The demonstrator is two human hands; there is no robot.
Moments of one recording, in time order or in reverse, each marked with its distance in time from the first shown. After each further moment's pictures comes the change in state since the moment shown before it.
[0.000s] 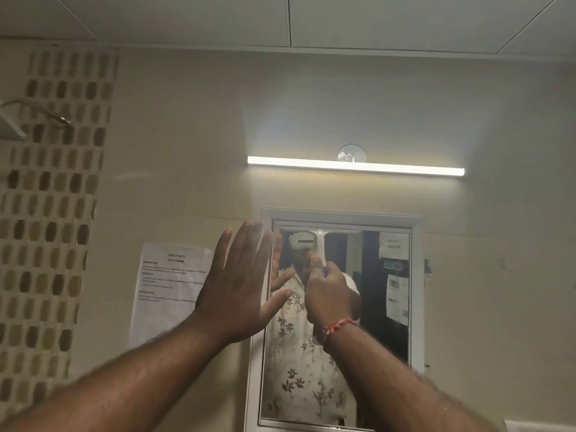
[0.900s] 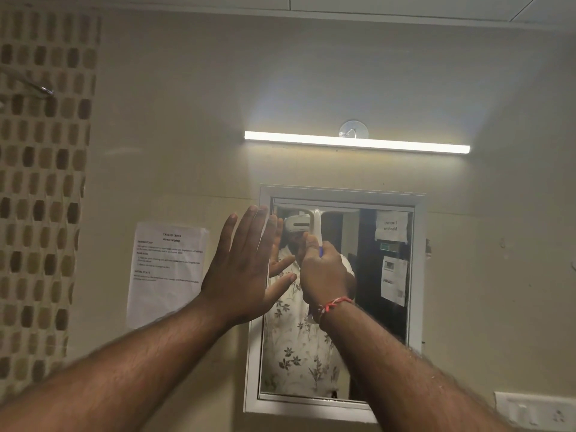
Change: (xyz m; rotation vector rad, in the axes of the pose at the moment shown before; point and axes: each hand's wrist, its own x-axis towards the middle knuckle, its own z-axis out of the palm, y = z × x) left_hand -0.002 0.007 0.026 -0.049 0.034 0.034; right_hand 0.001 0.002 0.014 0.007 -0.045 0.039
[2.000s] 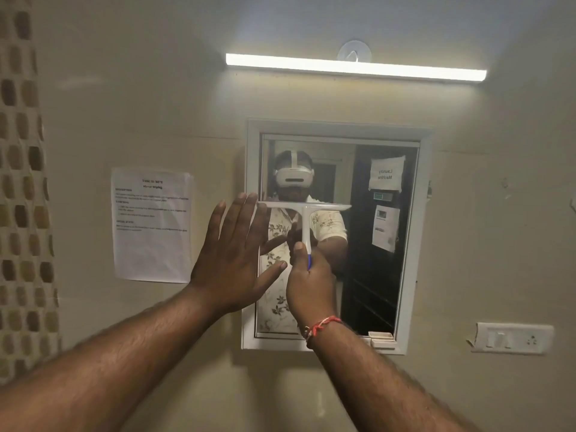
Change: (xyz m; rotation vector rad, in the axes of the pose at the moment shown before) left_hand -0.067 0.021 0.032 -0.075 -0.123 0.001; right_hand -0.049 0.107 0.019 0.014 0.004 0.054
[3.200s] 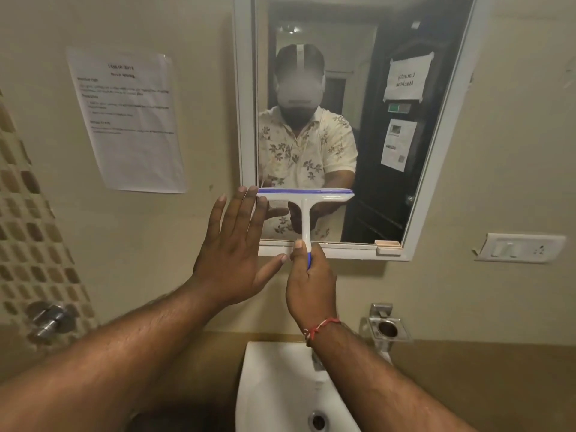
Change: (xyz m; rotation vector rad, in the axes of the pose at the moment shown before) left_hand -0.140 0.051 0.058 -0.088 -0.233 -0.012; right_hand -0.081 0.141 -0.002 -0.097 0.046 0.086
